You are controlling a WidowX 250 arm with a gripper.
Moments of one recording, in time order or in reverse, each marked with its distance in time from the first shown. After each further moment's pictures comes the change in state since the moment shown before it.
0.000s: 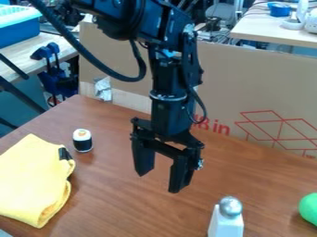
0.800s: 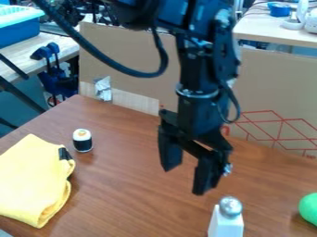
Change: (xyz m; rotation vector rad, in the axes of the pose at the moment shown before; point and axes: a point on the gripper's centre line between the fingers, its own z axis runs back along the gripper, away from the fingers) arm -0.001 -0.045 0.019 0.050 -0.106 -0.226
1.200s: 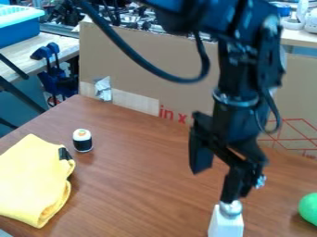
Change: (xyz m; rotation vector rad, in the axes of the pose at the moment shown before) arm 0.018 -0.022 -0.005 0.034 0.020 -0.116
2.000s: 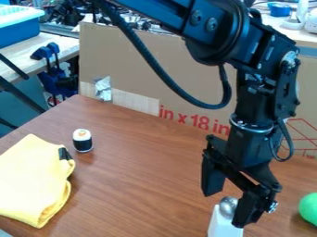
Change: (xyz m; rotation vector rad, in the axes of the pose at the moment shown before) arm 0.011 -0.012 -0.024 -0.020 0.061 -0.015
